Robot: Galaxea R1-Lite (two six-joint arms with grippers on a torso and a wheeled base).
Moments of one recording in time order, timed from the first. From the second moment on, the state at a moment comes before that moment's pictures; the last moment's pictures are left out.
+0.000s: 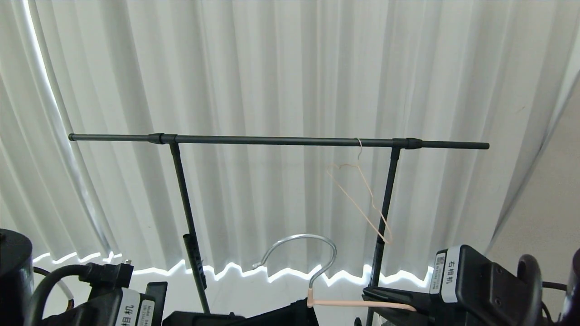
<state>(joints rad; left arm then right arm) -0.75 1.13 -0.46 -0.21 -0.47 0.50 1.19 1.37 -0.53 -0.53 -0.15 -0.14</state>
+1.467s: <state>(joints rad) -0.56 1.21 -0.58 -0.35 -0.19 0.33 1.18 1.38 -0.54 -0.57 -0.19 -0.05</state>
